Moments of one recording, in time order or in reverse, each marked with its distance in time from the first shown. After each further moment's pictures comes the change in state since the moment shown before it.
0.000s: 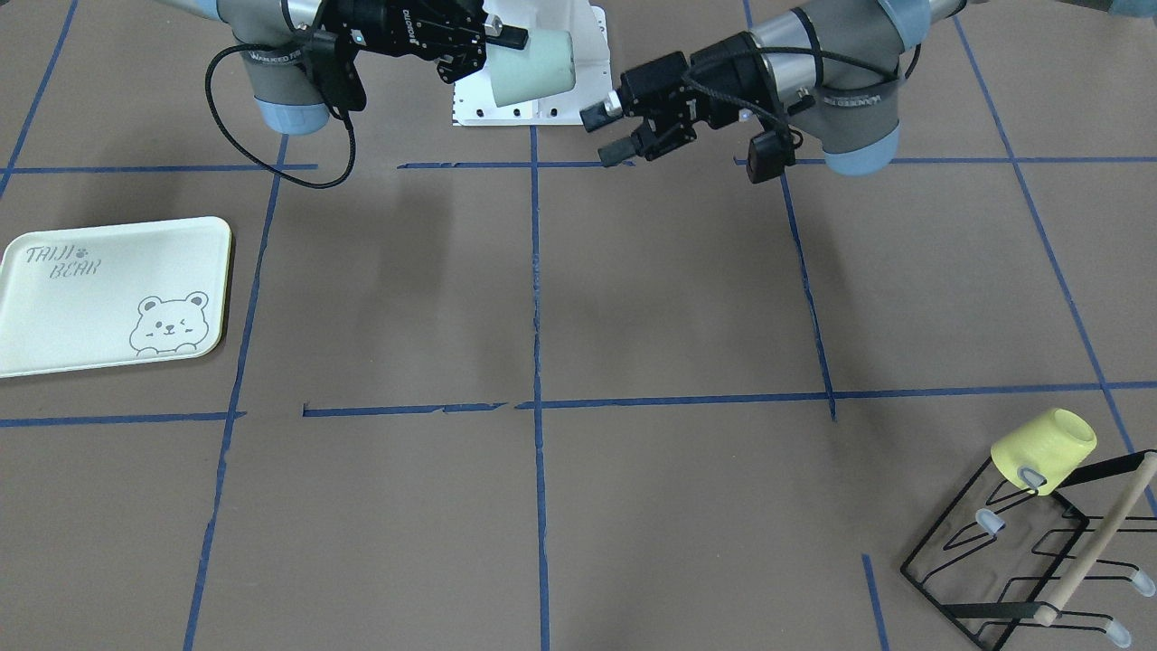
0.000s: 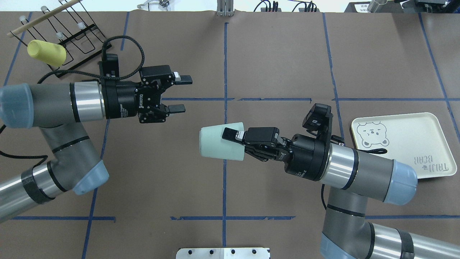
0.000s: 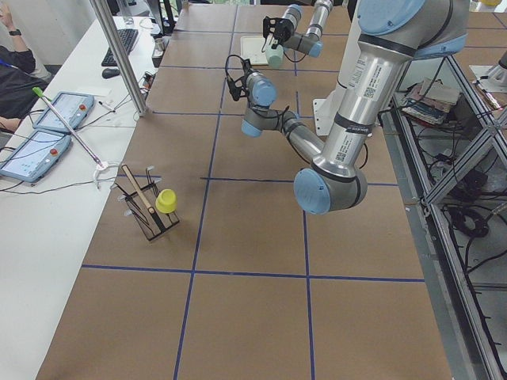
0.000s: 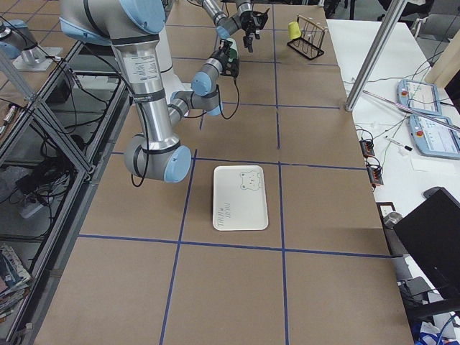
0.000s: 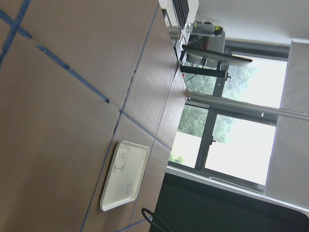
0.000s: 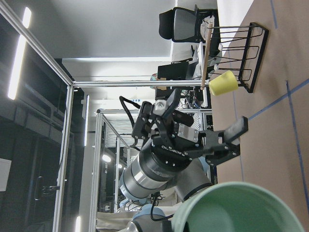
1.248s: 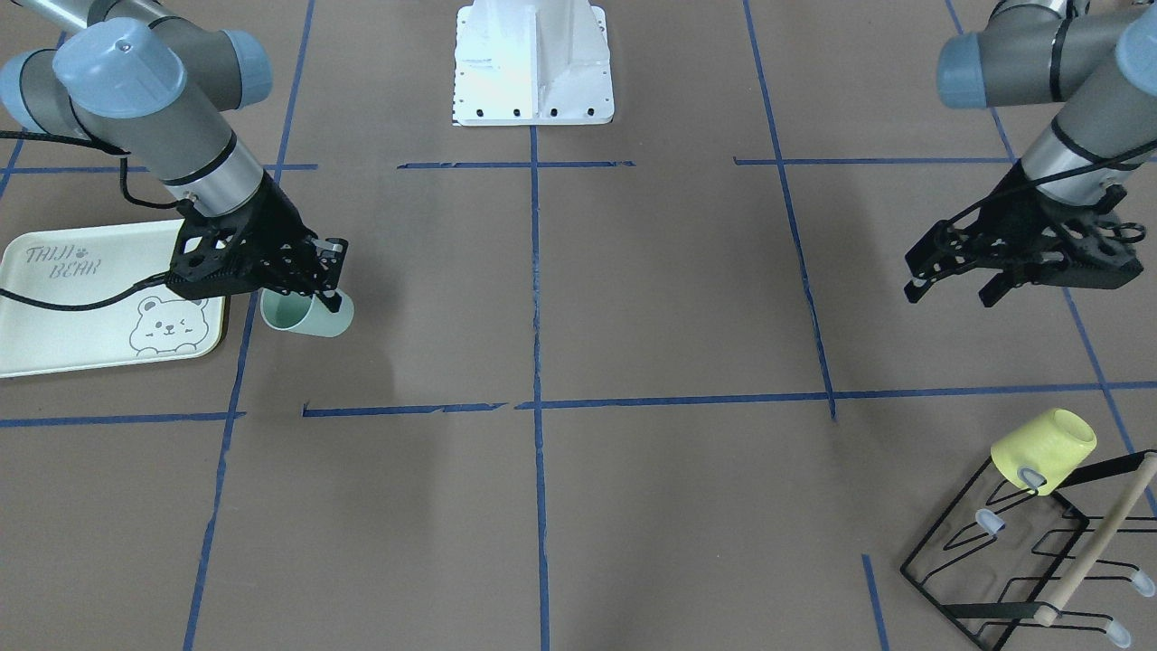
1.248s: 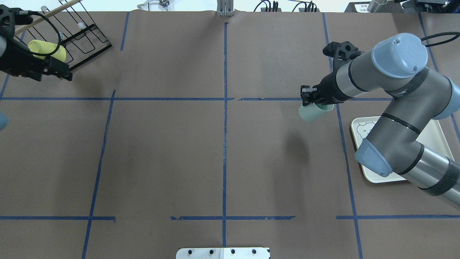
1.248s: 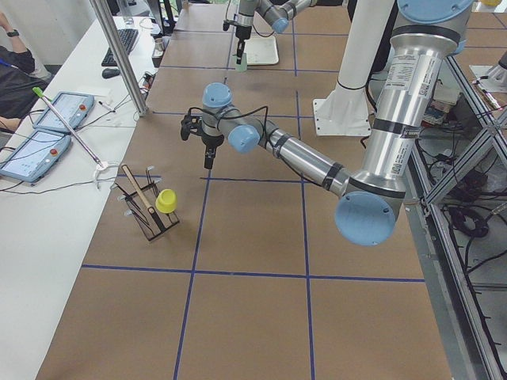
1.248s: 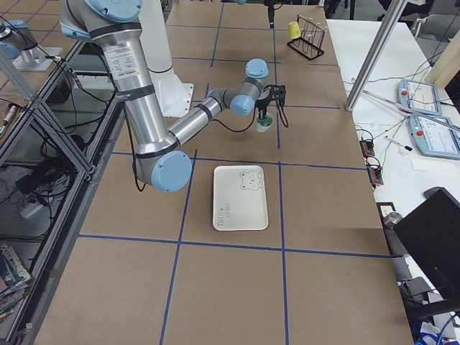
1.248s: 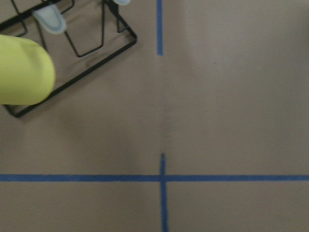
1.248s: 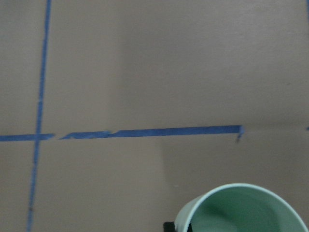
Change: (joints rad) left arm -0.431 0.225 -0.230 1.314 -0.323 1.480; right arm 0.452 -0.032 0.046 -1.388 0.526 -0.728
